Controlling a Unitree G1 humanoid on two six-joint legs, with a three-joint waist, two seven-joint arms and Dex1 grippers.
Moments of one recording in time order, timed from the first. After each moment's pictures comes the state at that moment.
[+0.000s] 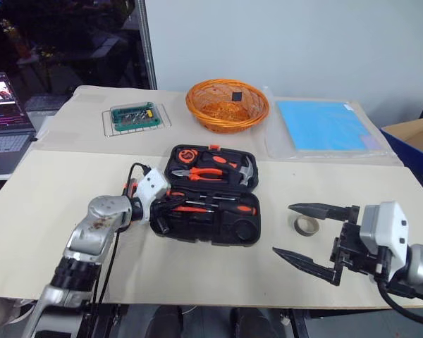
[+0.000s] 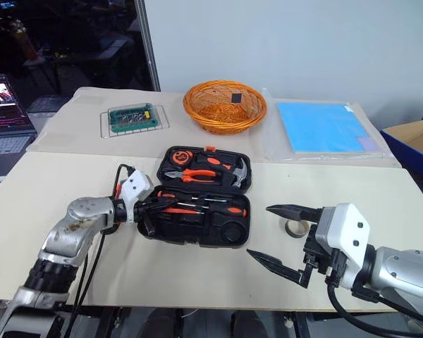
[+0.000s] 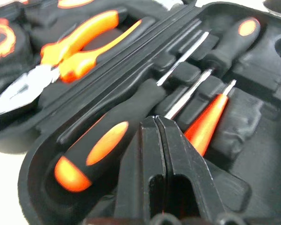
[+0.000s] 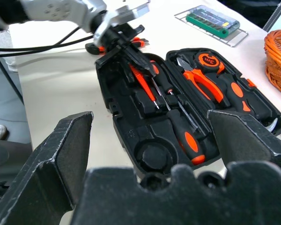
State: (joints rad) left arm -0.32 0.57 -0.11 -0.08 -0.17 0.41 -0.91; right arm 0.25 -0.86 -0.47 -0.92 0.77 0.53 0.80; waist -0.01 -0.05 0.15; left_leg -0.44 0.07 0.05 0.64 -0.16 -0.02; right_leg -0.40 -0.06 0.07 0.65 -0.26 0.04
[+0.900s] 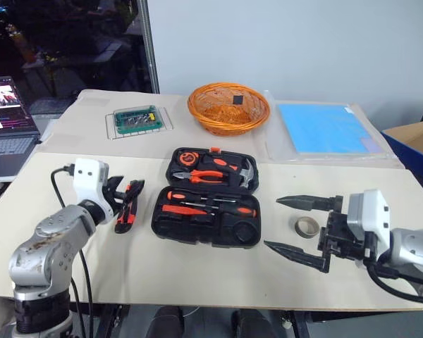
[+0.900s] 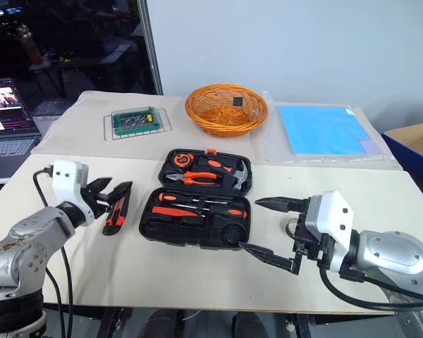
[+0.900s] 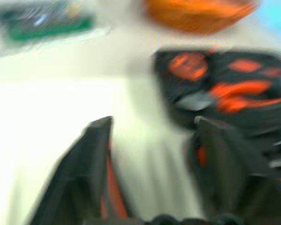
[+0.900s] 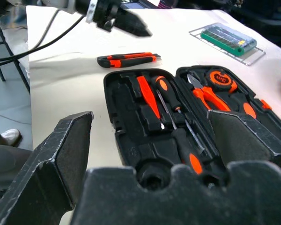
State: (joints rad) left arm -0.19 0.47 0.32 -0.51 -0.46 1.11 -0.20; right arm 0.05 -0.87 -0.29 -0.76 0.73 0.48 0.88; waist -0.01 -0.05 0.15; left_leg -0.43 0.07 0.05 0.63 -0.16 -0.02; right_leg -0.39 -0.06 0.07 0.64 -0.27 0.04
